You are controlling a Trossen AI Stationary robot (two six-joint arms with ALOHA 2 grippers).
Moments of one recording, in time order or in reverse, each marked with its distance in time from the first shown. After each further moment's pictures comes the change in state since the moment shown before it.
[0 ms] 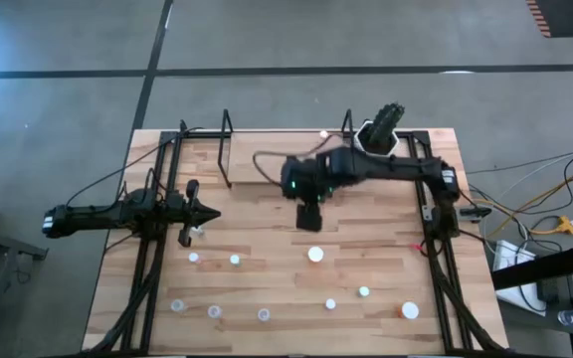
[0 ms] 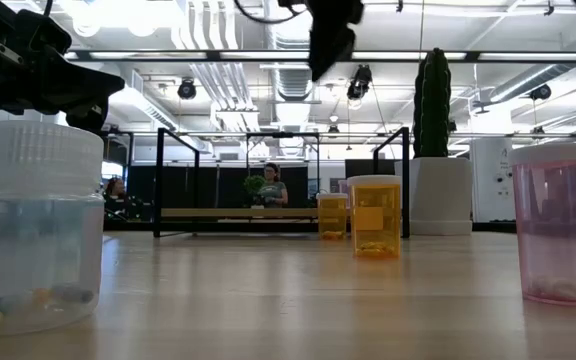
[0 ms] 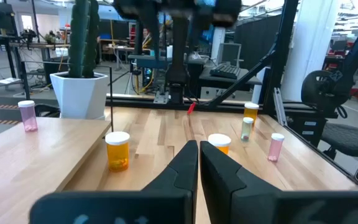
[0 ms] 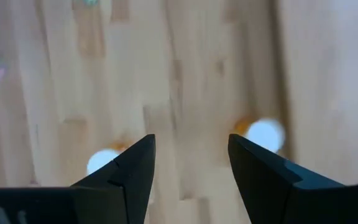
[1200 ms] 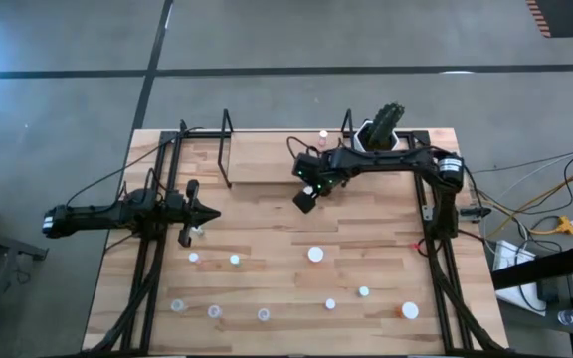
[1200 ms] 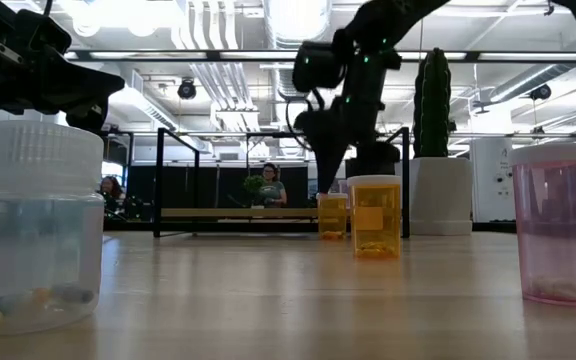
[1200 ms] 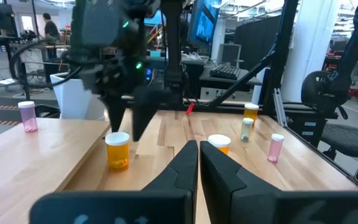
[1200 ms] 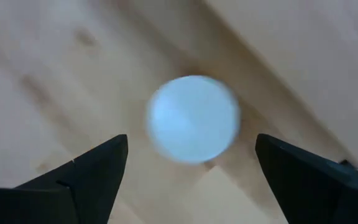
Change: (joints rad) left arm 0.000 -0.001 0.000 0.000 0.000 0.000; right arm -0.235 -0.024 -0.567 0.450 -0.042 0.441
